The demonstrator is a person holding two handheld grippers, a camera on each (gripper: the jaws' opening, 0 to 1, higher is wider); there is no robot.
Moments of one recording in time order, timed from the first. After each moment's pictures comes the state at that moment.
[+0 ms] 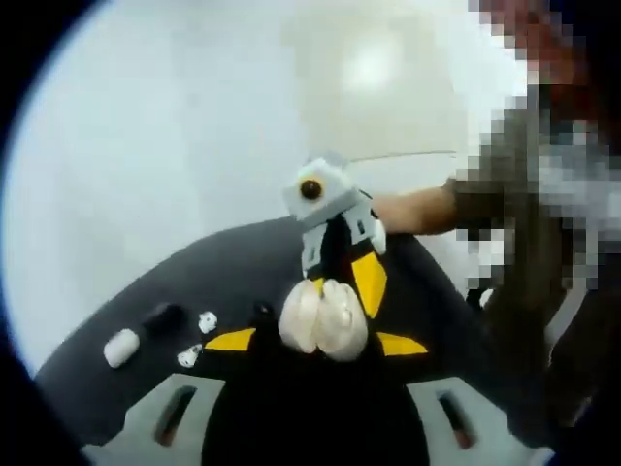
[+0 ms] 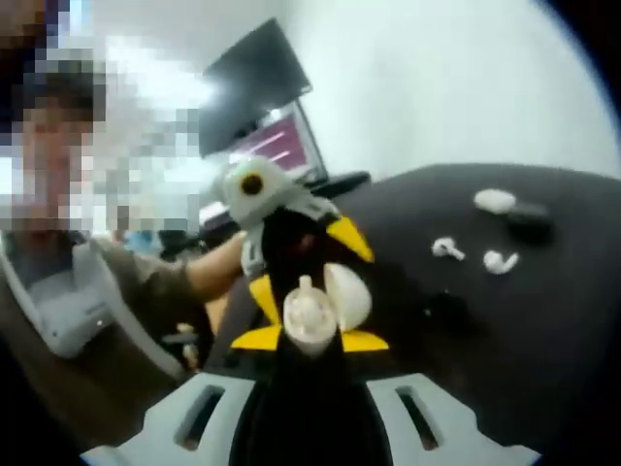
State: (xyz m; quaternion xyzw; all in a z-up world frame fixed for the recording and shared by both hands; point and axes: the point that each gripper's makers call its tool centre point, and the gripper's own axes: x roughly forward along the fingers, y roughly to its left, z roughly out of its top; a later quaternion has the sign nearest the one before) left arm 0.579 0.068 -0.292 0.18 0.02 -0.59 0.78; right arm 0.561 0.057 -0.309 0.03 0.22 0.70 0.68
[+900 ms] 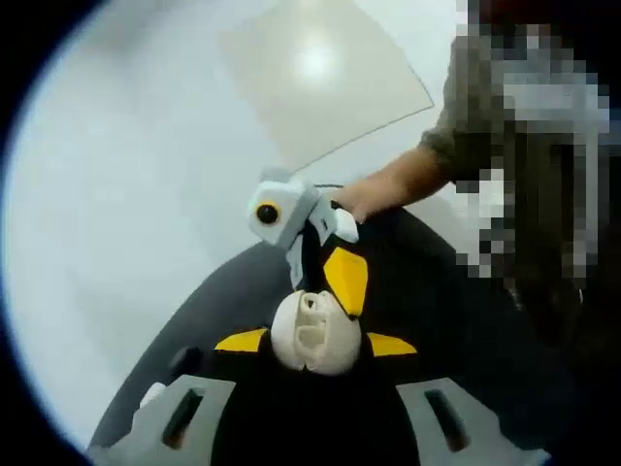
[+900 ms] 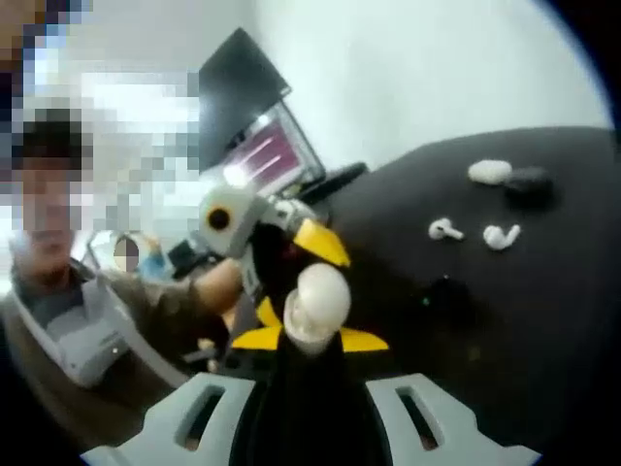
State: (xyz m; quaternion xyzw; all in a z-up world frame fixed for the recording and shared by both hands) left arm 0.576 0.062 -0.298 0.29 -0.04 -0.58 0.76; right arm 0.566 0.059 -0.311 0.09 0.27 0.69 0.66
